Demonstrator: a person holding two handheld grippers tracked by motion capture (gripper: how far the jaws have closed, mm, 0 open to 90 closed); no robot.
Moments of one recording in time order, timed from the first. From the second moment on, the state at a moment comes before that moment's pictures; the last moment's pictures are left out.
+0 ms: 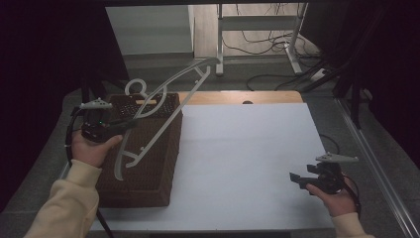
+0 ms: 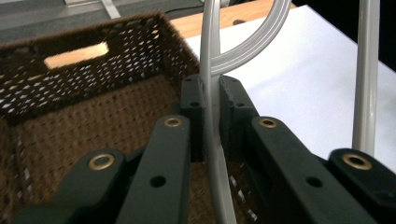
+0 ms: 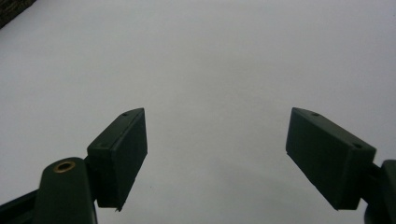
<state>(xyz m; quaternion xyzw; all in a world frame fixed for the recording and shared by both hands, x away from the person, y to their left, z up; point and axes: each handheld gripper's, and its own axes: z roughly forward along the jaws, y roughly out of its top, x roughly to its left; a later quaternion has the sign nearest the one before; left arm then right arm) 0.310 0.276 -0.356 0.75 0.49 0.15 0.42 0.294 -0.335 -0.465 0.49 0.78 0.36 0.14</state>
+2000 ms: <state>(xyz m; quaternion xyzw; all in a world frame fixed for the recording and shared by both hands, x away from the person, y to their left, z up) 0.303 0.362 -0.435 0.75 0.56 0.19 0.30 0.297 -0.336 -0.467 0.49 0.78 0.35 0.13</state>
